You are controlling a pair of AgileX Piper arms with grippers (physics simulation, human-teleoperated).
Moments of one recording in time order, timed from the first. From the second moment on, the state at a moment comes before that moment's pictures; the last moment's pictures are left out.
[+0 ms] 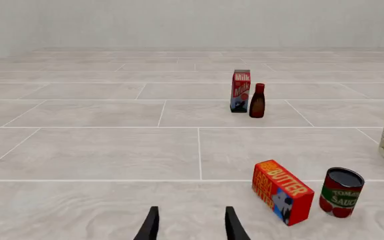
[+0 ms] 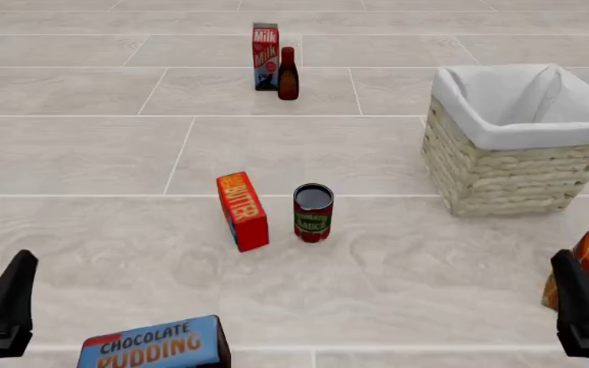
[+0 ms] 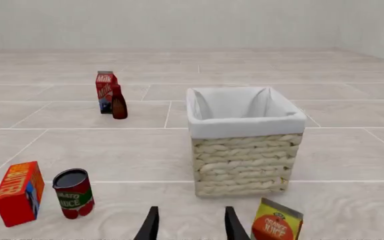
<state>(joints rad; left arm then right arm) 0.00 0.00 0.00 0.00 0.00 0.00 0.00 0.00 -0.01 0.01</state>
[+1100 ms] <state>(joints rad) 0.00 0.01 0.00 0.00 0.00 0.18 0.82 -0.12 -0.56 -0.16</state>
